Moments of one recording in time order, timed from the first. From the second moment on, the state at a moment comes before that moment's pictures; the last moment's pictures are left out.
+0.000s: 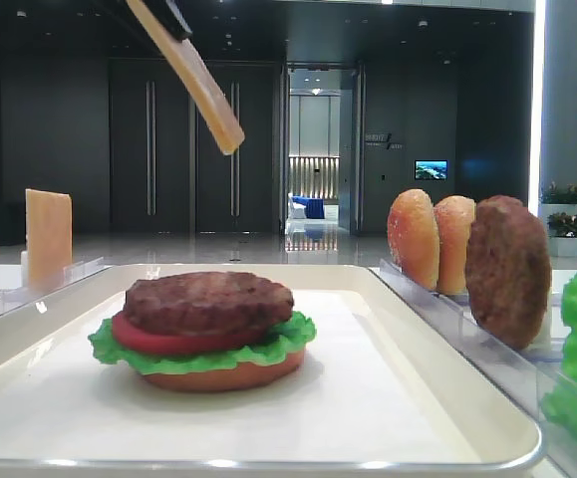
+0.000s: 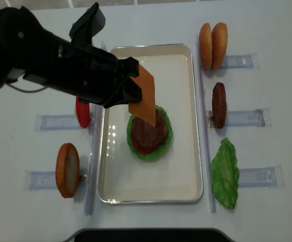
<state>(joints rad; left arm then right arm) -0.53 1.41 -0.97 -0.63 0.66 -0.08 -0.22 -0.01 -0.51 0.12 1.14 -0.09</state>
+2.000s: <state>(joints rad) -0.53 1.70 -0.97 -0.78 0.64 0.19 -0.22 -0.01 -0.51 0.12 1.14 -0.09</state>
